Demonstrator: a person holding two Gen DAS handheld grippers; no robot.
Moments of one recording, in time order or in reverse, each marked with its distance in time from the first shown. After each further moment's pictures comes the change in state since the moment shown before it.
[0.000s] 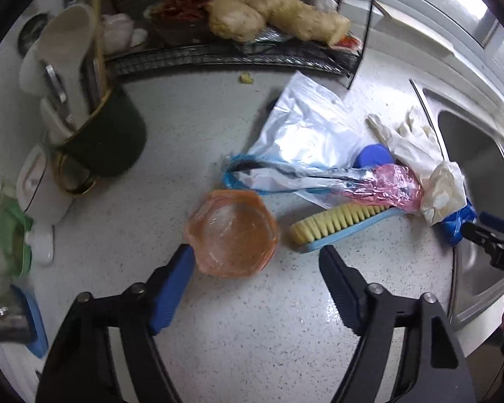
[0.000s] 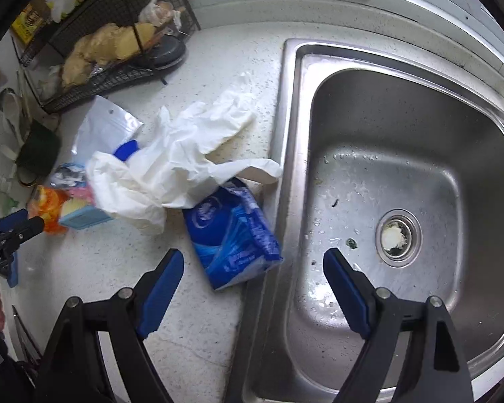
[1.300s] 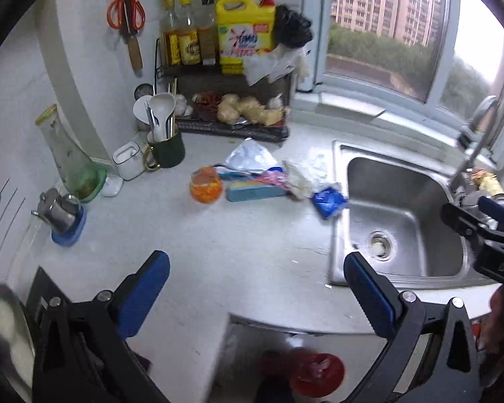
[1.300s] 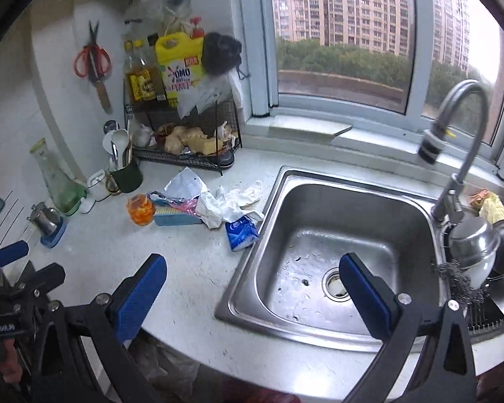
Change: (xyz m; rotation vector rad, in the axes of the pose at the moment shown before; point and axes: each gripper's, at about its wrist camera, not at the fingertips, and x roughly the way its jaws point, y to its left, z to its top) left arm -0.223 -0.131 -0.179 -0.166 -0.359 0.102; right arm -0.205 -0.012 -0.132 -0.180 -0.480 0.031
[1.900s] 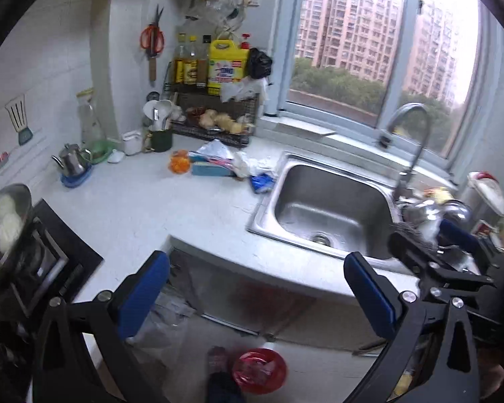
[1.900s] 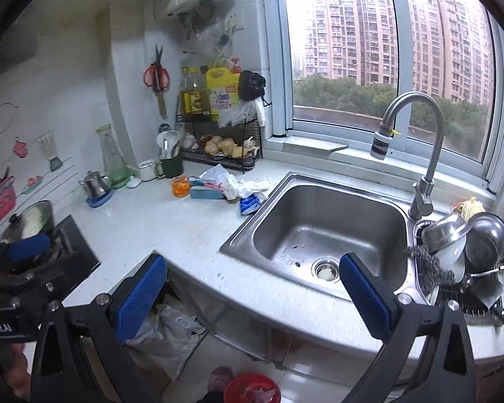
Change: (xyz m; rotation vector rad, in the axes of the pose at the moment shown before) left arm -0.153 -0.125 -0.156 -0.141 -0.197 -0.010; right arm -0.145 -0.055 -0.129 -0.127 -0.177 0.125
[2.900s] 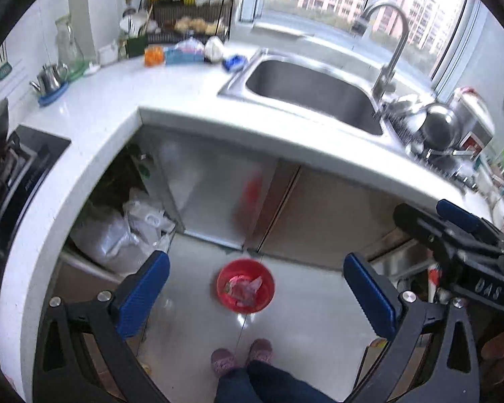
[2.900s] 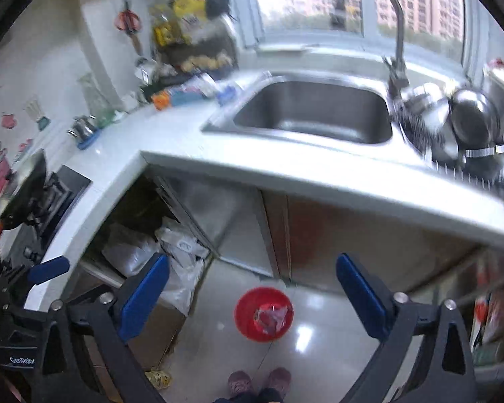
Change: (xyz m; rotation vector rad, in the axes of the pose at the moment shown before) left arm -0.019 -0.027 -0.162 0.032 0.269 -0.118; right arm -0.064 -0.027 -0.131 0.130 0.251 0.003
